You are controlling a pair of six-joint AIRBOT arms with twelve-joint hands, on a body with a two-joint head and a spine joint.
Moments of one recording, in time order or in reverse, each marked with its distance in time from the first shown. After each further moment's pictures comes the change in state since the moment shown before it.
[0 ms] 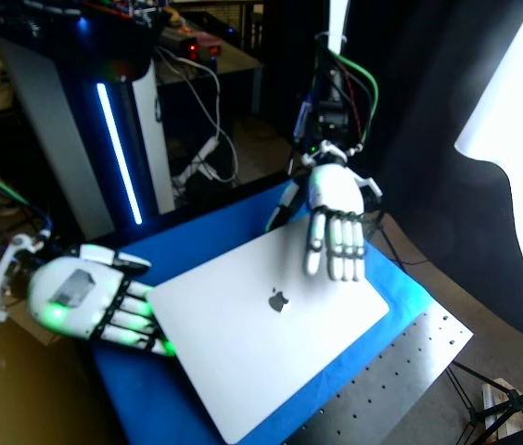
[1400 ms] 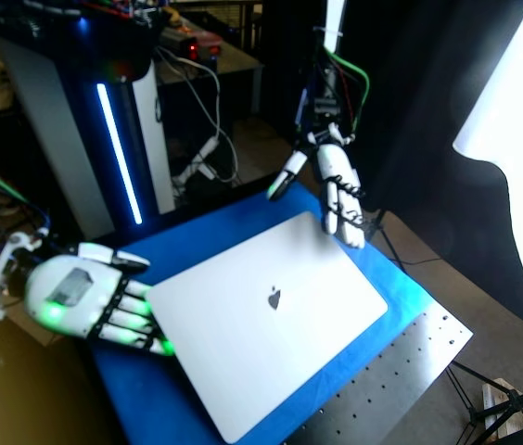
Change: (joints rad) left arm 0.334 0.088 -0.105 -0.106 -0.435 -0.385; right arm 0.000 0.011 -0.016 0.025 0.006 -0.015
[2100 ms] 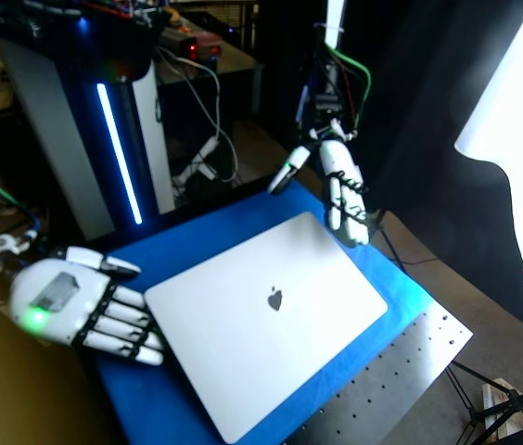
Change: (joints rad) left arm 0.000 0.016 -0.011 0.007 -0.003 0.000; right arm -0.011 0.039 -0.003 0.011 0.000 0.000
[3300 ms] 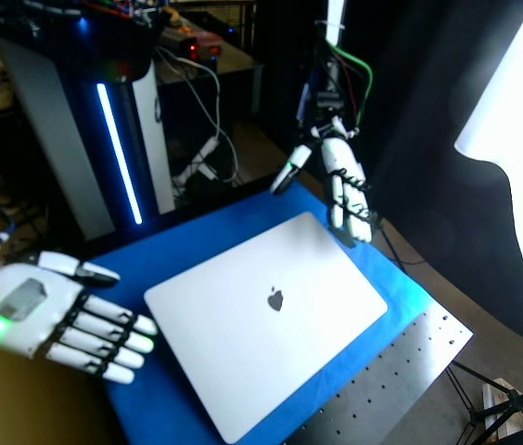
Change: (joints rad) left arm 0.000 0.021 -0.008 0.013 0.002 0.004; right arm -0.050 0.076 -0.010 0.016 0.015 0.003
